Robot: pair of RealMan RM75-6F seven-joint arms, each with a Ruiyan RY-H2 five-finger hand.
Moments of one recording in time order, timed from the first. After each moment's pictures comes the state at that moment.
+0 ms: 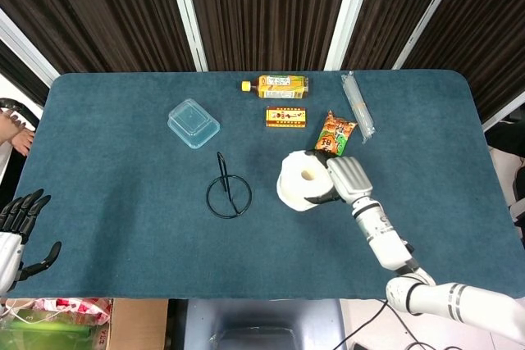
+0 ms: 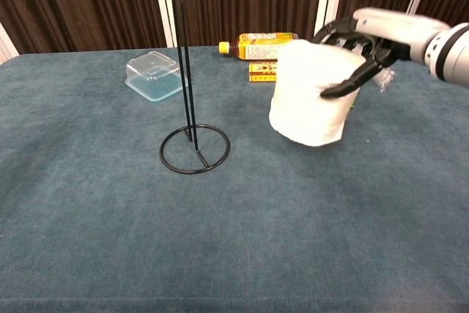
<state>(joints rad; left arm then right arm) -0.11 -1.09 -0.02 -1.51 1.63 1.59 -0.26 0.68 -1.41 0.27 -1.60 -1.07 0.98 -0.17</state>
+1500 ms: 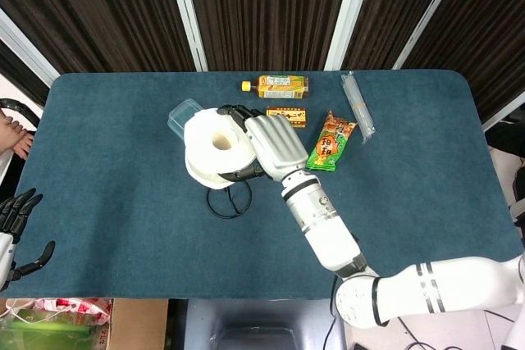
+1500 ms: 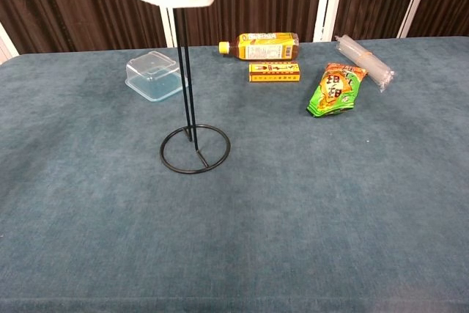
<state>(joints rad) -0.10 -1.08 -0.02 -1.49 1.62 1.59 -0.32 1.20 -1.25 0.54 -2.10 -0.39 1.26 -0.59</state>
